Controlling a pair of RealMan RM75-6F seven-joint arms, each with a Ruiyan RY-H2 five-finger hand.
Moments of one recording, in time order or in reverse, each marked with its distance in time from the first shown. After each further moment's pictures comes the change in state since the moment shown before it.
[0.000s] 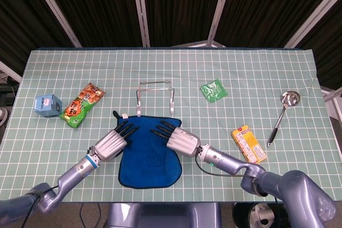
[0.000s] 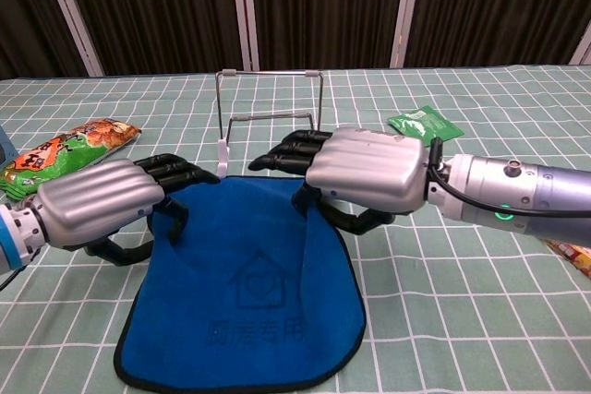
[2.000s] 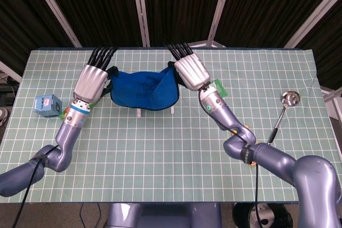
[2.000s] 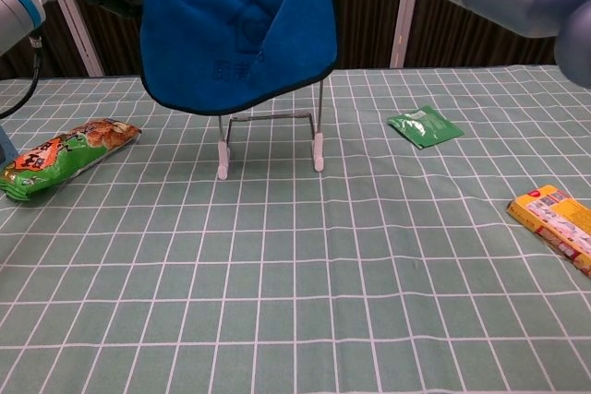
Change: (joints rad) left arm -0.196 0.079 -0.375 0.031 -0.283 0.099 -0.048; right arm 0.174 0.134 0.426 -0.031 0.500 -0.195 -0.019
